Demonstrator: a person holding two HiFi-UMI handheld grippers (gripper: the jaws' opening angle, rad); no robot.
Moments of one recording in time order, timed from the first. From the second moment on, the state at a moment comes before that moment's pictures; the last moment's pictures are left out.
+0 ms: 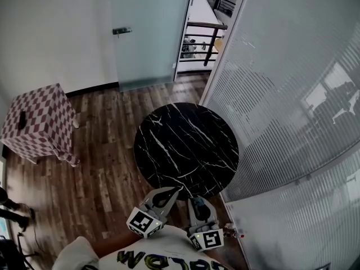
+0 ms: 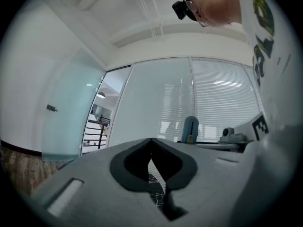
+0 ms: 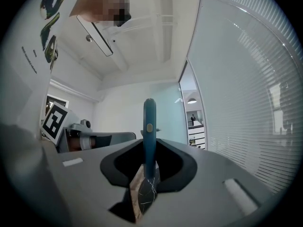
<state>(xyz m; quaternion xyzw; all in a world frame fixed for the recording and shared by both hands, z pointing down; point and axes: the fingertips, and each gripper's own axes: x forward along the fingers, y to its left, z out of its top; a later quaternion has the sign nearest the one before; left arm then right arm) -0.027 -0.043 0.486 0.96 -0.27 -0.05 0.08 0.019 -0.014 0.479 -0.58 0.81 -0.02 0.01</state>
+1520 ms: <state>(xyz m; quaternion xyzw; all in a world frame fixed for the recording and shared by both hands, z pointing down) 0.057 -0.079 0.488 0.96 -0.27 -0.02 0.08 0.099 -0.052 0.478 -0.56 0.83 -0.04 0.02</state>
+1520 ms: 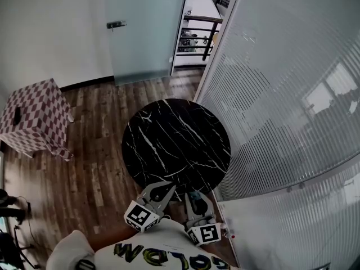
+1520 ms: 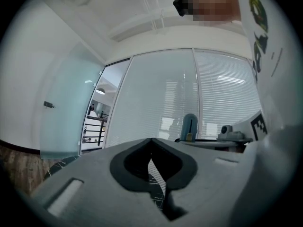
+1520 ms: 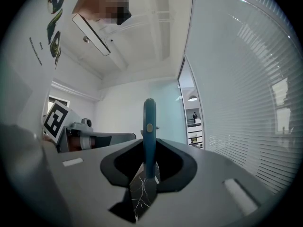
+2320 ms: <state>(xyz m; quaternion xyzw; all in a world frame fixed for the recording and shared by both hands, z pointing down) 0.061 -0.106 0.597 0.95 -0.27 0.08 0.12 0.114 -0.082 0.566 -0.57 0.82 -0.06 -0.06</state>
